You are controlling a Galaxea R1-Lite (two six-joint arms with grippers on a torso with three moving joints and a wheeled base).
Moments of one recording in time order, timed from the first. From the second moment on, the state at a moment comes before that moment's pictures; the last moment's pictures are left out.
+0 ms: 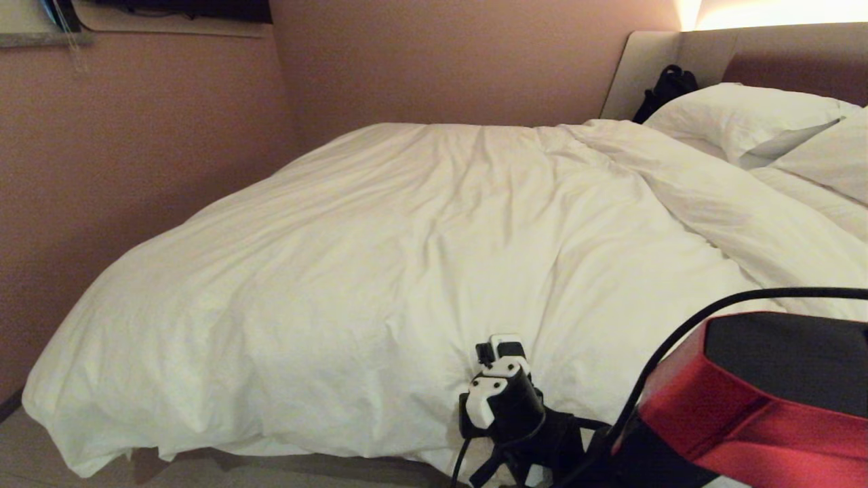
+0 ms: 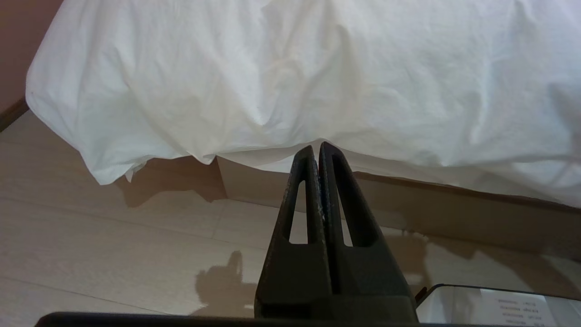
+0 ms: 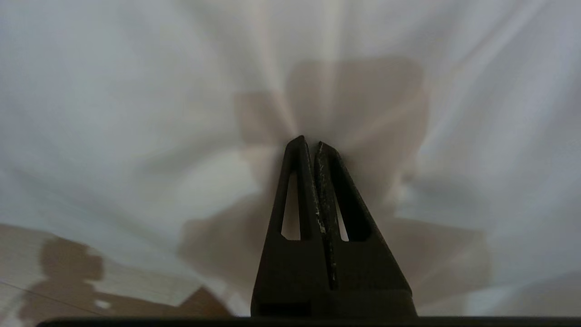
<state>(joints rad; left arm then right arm) 0.01 0.00 -0.08 0.21 0.03 -0.06 0.88 2.21 -0.86 -0.77 -0.57 0.46</state>
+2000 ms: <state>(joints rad) 0.01 0.00 -0.08 0.21 0.03 -0.06 0.78 1.86 -0.63 -1.37 -0.71 -0.03</state>
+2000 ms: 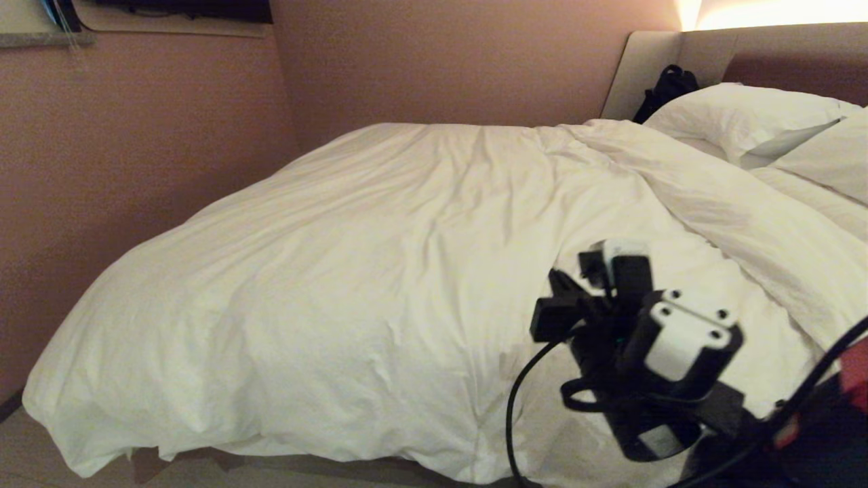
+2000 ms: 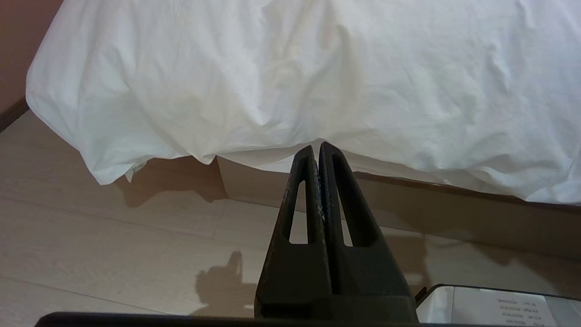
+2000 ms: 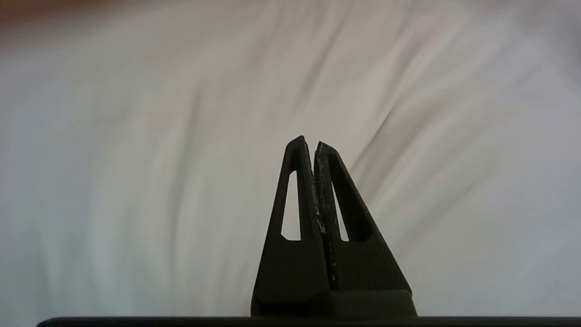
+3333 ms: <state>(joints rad) 0.01 0.00 -0.08 0.21 0.03 -0.06 0.54 0.47 -0.39 -0.83 -0.92 -0.40</state>
